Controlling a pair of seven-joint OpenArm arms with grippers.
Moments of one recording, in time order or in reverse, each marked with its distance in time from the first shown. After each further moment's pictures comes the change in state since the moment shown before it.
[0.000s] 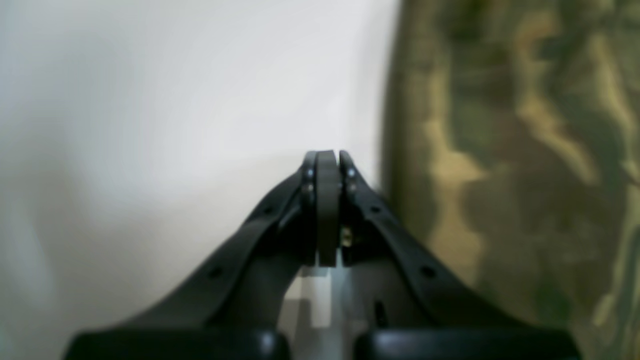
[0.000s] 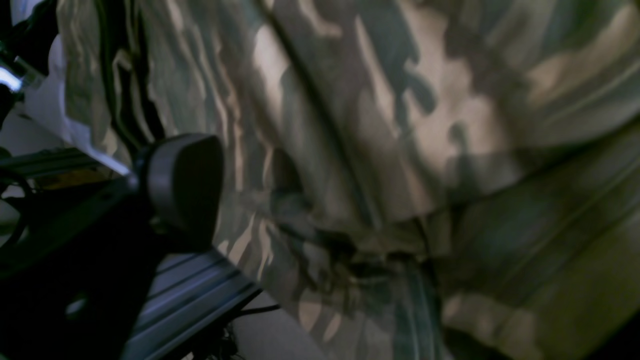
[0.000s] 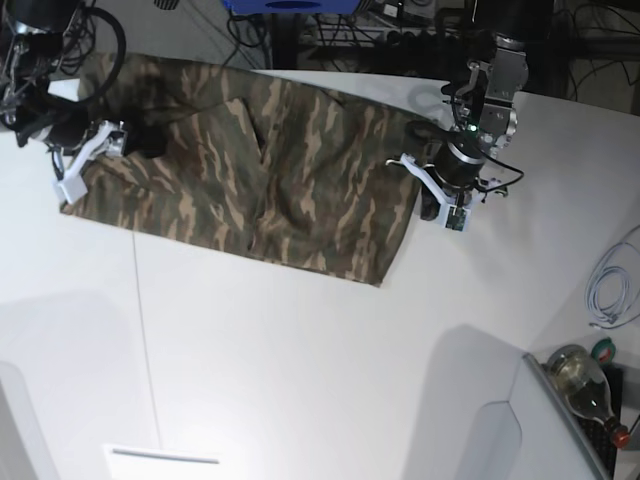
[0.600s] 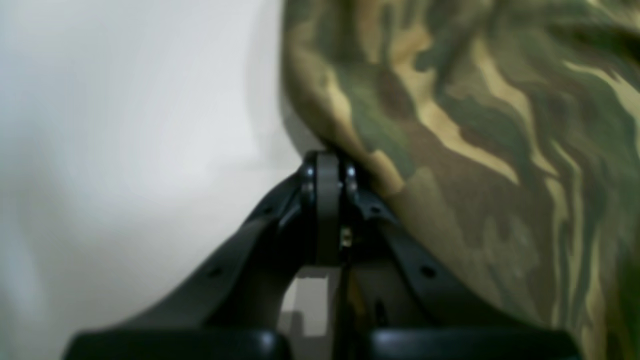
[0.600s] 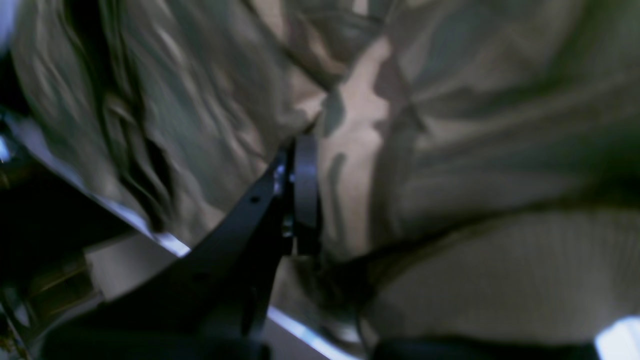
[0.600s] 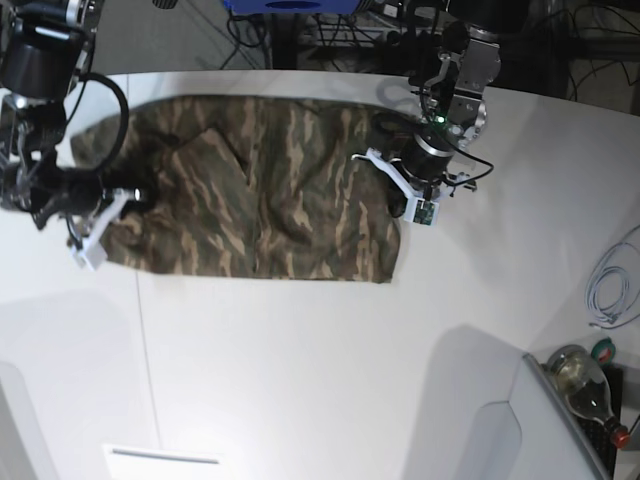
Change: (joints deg) left arm 0.8 4.8 3.7 0.3 0.0 1.2 -1.4; right arm 13.6 2.7 -11.1 -3.4 -4.5 -9.9 -2.3
